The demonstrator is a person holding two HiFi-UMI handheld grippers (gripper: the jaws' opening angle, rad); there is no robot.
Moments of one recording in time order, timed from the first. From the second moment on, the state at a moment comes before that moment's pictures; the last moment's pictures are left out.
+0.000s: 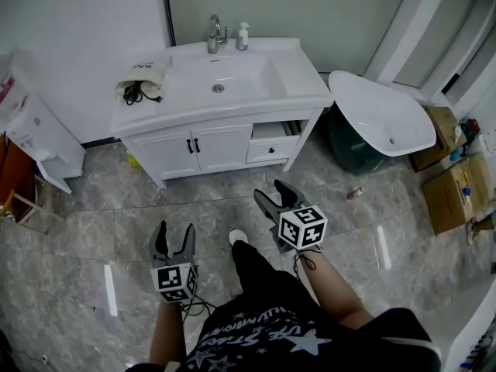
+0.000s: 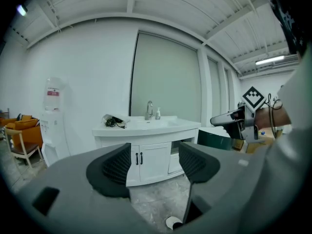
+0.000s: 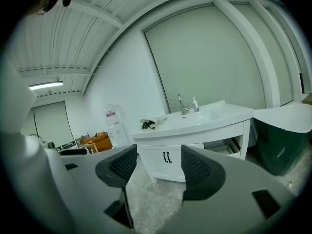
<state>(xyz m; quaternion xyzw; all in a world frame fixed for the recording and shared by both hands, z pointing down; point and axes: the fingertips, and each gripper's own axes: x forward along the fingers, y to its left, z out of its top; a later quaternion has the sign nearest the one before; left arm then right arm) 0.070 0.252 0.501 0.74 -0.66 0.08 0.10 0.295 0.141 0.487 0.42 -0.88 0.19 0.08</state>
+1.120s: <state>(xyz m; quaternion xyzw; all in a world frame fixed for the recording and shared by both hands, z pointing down) -0.032 -0.021 0.483 0.66 -0.73 0.10 0.11 0.191 -0.174 0.508 0.34 -0.90 0.25 0.09</state>
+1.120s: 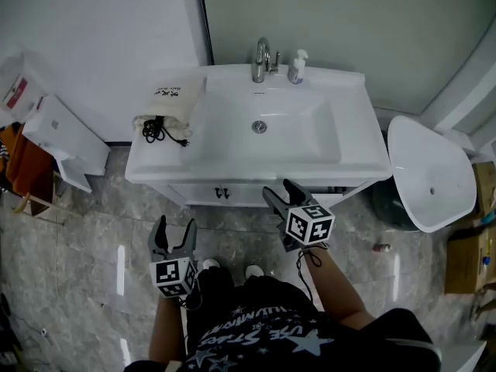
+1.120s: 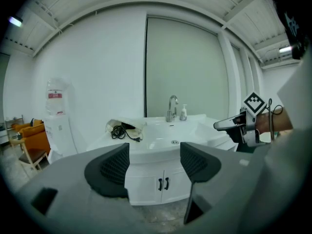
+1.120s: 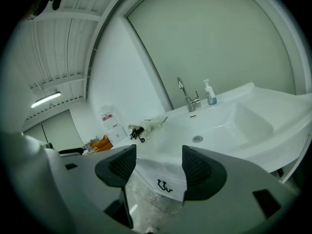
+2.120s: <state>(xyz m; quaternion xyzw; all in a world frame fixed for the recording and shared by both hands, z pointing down) -0.286 -0.215 0.496 0.72 -0.67 0.14 0.09 -0.021 -0.292 0.509 0.40 -0.86 0.29 0.10</state>
